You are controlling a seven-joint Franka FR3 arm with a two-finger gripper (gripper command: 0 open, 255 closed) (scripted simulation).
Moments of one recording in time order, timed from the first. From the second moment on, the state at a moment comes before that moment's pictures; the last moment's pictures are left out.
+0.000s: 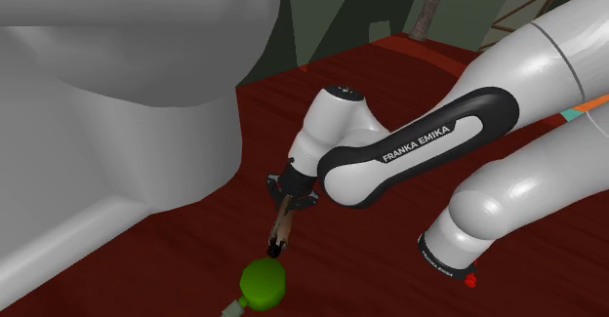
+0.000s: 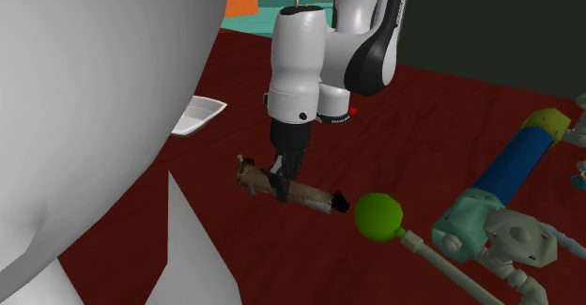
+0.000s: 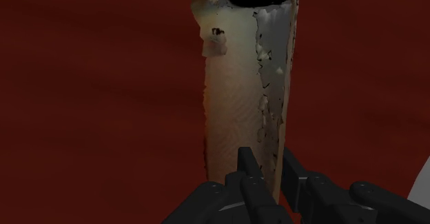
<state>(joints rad) -0.20 -0.35 0.88 -2.77 0.54 2.69 1.26</state>
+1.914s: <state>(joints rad) -0.15 -0.68 0.60 -2.67 0.49 2.23 1.16</state>
